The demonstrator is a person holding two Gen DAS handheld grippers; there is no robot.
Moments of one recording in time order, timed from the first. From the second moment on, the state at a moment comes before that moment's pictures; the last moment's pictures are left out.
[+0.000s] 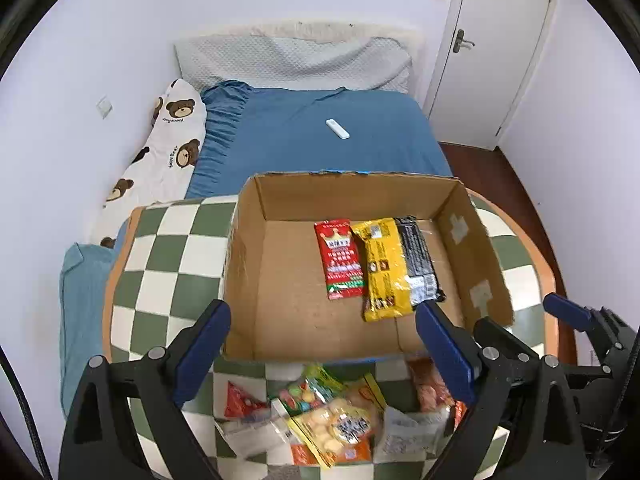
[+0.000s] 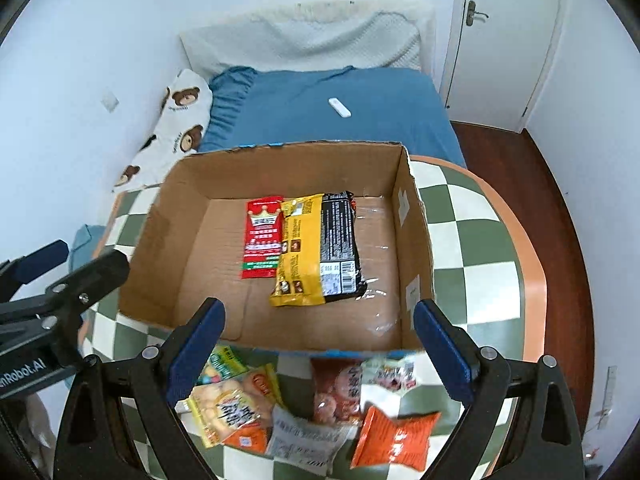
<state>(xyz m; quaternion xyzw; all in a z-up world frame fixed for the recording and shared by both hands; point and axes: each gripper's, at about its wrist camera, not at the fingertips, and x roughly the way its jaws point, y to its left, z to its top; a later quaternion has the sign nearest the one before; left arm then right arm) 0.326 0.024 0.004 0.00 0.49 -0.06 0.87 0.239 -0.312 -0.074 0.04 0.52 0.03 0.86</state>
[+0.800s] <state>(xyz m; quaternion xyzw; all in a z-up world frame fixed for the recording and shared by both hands) 0.264 -0.078 -0.200 0.34 0.59 -0.18 0.71 0.147 -0.296 -0.237 0.21 0.63 -0.03 0.75</state>
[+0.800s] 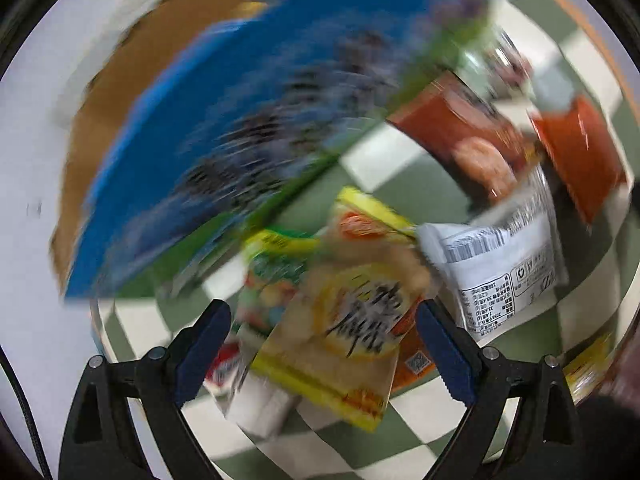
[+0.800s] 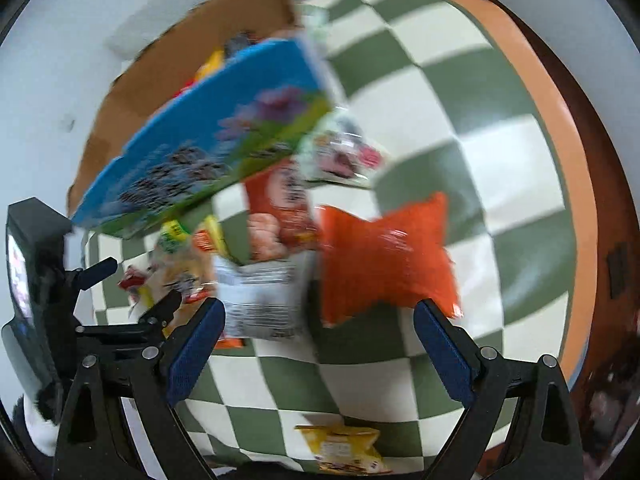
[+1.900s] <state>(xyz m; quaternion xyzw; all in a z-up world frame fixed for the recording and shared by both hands) 0.204 0.058 -0.243 0.00 0.70 -0.05 0.71 0.157 -0.274 -0.236 0.04 0.65 -0.01 0.76</state>
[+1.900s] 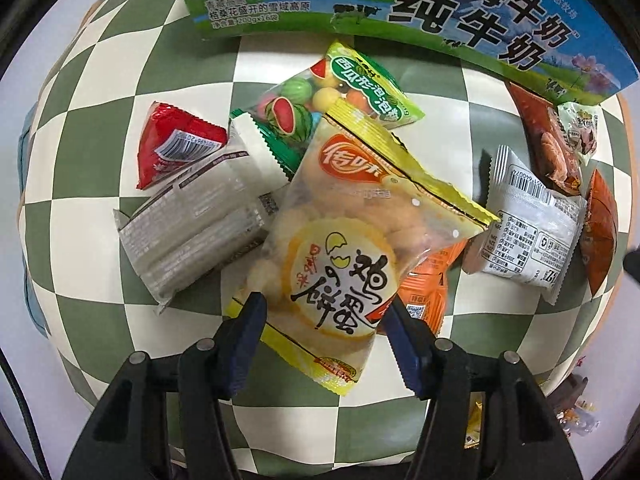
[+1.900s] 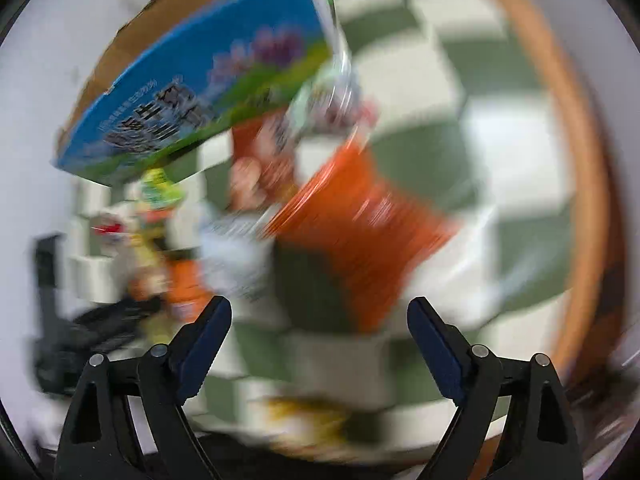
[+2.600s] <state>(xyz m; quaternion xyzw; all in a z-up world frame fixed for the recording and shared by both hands) 0.222 0.041 -0.243 0.04 0.72 -0.09 0.68 0.161 -0.274 -0.287 0.05 0.69 0.00 0.72</state>
